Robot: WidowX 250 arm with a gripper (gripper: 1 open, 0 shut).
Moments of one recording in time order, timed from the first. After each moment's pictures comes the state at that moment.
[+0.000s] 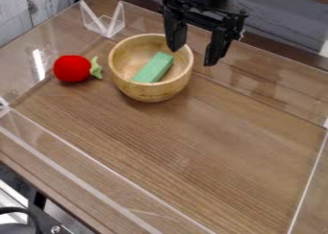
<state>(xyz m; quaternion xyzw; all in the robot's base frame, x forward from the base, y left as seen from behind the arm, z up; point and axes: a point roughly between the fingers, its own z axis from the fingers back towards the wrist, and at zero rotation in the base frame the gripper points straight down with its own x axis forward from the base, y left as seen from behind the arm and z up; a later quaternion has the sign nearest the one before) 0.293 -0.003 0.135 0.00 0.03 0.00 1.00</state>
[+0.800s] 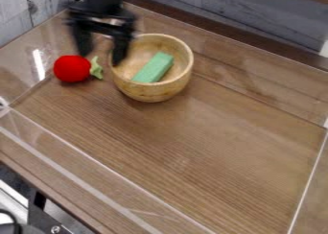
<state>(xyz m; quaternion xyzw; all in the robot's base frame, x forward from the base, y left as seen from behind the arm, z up) 0.244 0.123 0.110 -0.02 0.04 0.10 0.99</state>
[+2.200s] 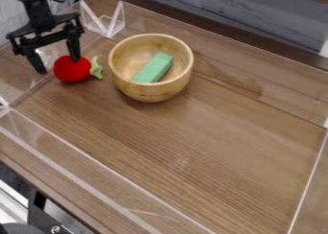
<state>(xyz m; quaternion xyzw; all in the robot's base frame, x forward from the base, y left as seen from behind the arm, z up) 0.247 0.208 0.061 -0.06 0.03 0.53 0.84</state>
